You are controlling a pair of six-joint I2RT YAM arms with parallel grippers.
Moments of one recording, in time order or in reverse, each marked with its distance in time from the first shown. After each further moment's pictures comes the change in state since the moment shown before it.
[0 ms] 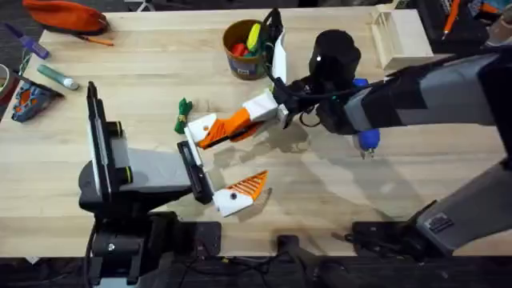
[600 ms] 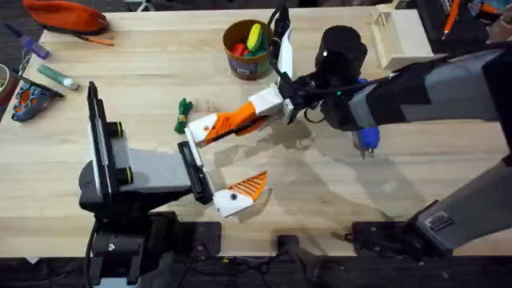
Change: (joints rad) left arm 0.000 0.000 0.000 0.000 0.003 0.004; right arm -0.042 0.000 0.003 -0.005 -0.012 -0.014
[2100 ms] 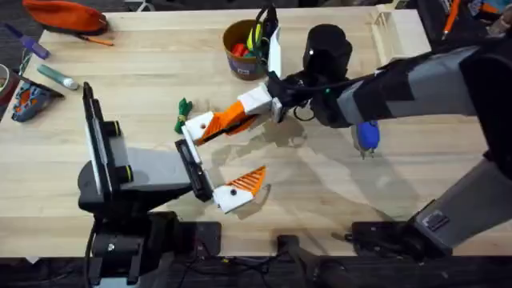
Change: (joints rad) left arm 0.002 0.000 0.000 0.005 -0.040 -0.003; right arm 0.039 0.055 0.068 -0.020 0.027 -0.006
